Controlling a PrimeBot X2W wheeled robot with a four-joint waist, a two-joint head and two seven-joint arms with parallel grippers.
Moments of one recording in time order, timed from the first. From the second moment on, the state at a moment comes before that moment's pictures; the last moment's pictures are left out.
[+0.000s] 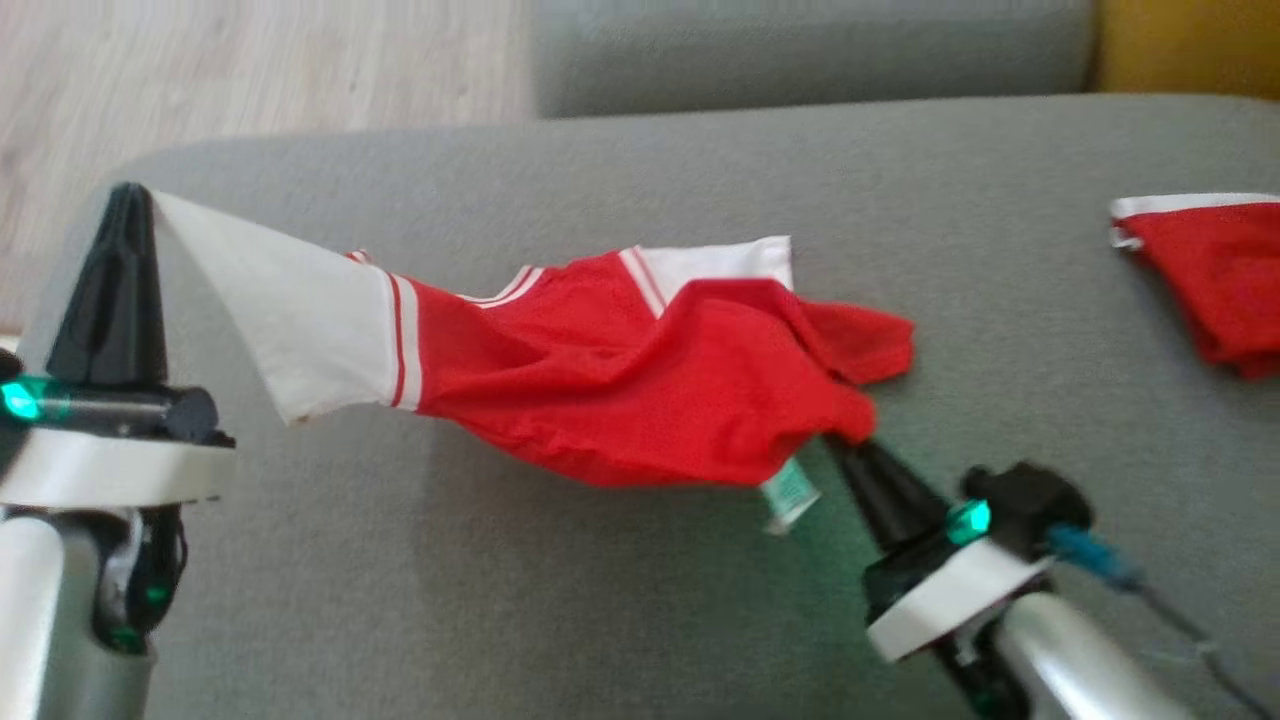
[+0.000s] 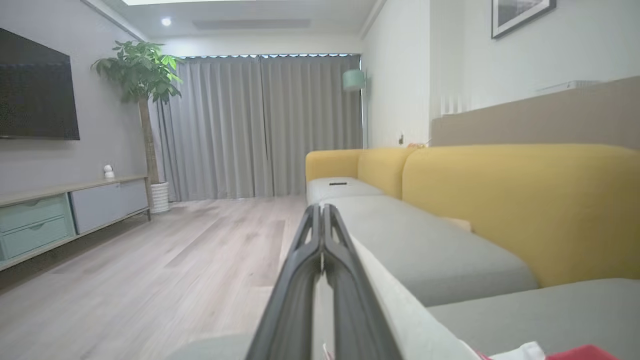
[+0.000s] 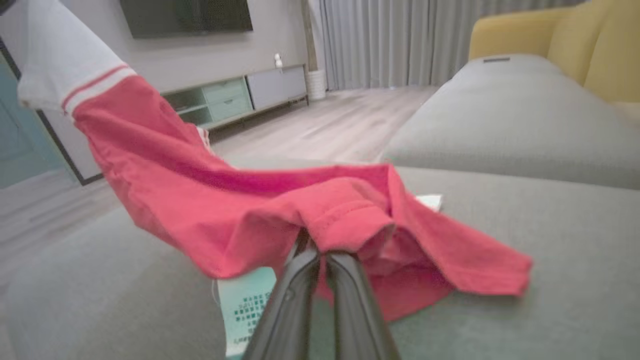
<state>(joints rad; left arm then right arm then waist) -0.20 0.38 -0.11 -0.04 -0.36 0.01 -0.26 -0.20 -0.24 0.57 0.35 0.38 0.13 -0.26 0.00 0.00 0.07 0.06</state>
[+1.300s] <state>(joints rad) -1.47 0.20 -0.22 0.44 -0.48 -0.12 -0.26 -1.28 -0.56 0.53 0.53 0.66 0.13 -0.17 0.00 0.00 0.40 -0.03</state>
